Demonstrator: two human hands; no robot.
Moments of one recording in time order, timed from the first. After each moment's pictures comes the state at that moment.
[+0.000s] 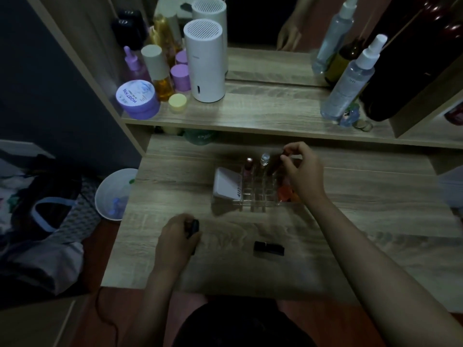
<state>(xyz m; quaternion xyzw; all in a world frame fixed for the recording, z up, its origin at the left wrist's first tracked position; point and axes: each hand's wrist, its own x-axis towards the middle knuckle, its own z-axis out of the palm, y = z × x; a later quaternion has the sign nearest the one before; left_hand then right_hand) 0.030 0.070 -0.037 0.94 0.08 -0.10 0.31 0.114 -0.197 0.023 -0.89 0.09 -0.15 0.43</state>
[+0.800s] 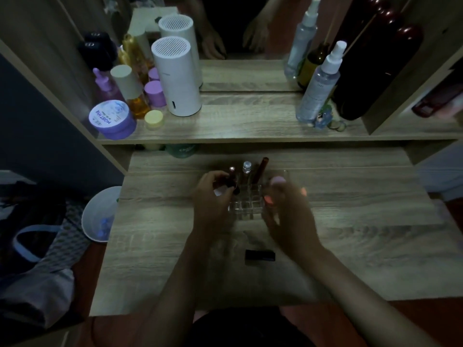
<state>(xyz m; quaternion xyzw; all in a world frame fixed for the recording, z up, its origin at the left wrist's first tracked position) 0.102 -0.030 0.008 0.86 -0.04 0.04 0.51 0.031 -0.183 0.027 -0.97 0.01 -0.11 0.23</state>
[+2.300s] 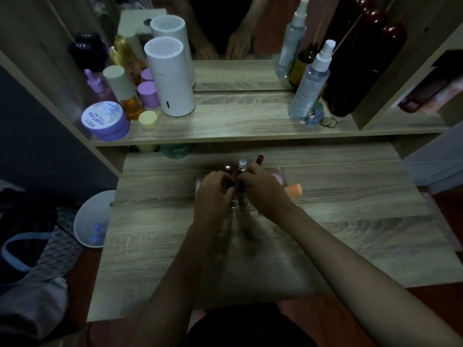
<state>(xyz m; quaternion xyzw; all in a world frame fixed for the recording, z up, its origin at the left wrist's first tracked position) 0.112 -0.038 -0.003 0.92 -0.09 -0.02 0.38 0.089 -0.170 0.023 -0.97 -0.08 -0.01 0.22</state>
